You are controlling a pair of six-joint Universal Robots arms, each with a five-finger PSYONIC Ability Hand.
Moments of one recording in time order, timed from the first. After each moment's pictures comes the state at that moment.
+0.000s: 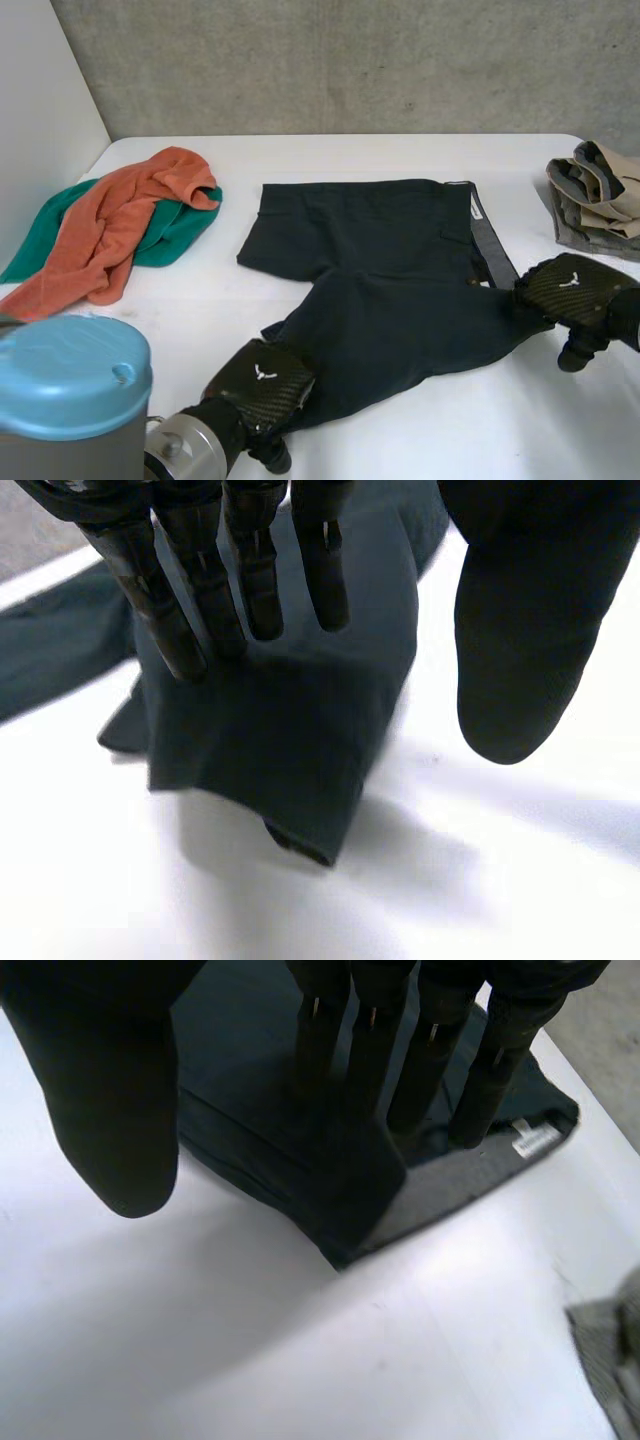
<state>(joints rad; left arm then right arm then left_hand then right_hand) 3.96 -1.77 -1.86 3.07 -1.52 3.30 1.46 -1.42 1.80 0.38 0.97 2.09 0.47 0.48 0.48 0.47 0.29 0.58 0.58 0.58 0.58 0.40</state>
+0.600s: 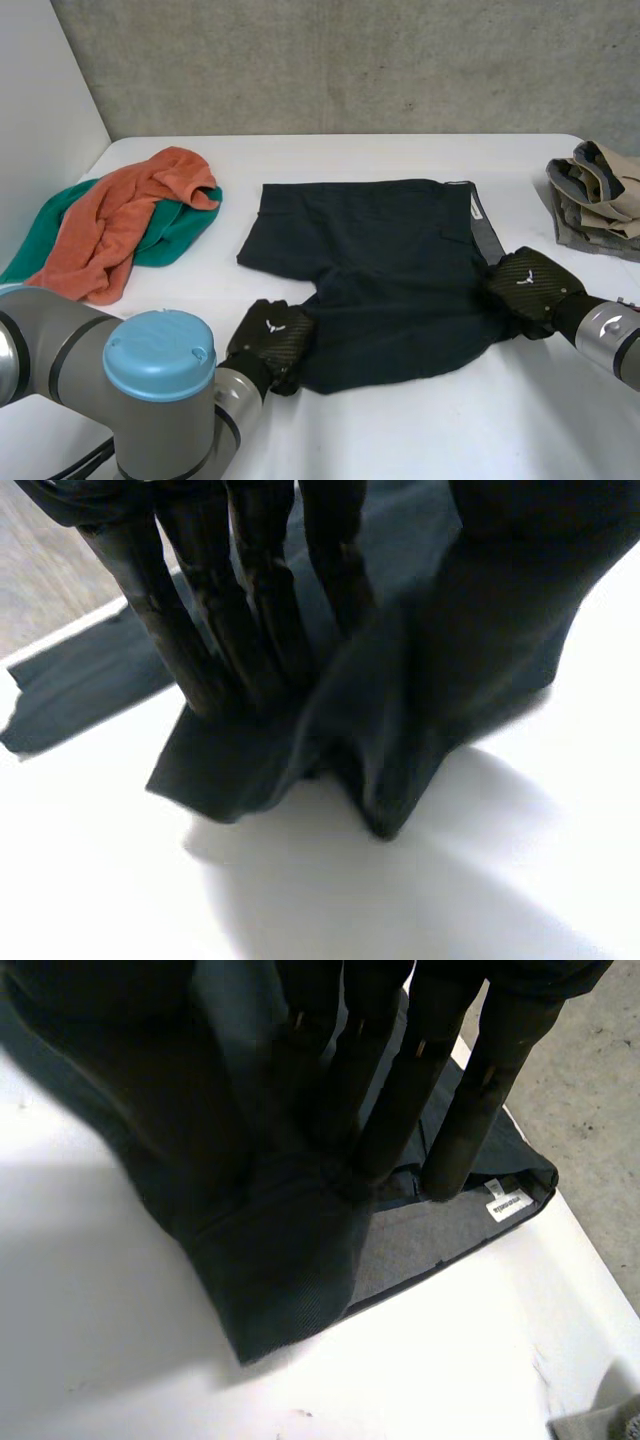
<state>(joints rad) 3.98 -2.05 -1.77 3.43 -1.63 3.32 1.52 -1.17 1.84 -0.16 0.90 2.16 1.10 1.08 1.07 1.08 0.89 1.06 1.10 1.13 1.13 0.92</state>
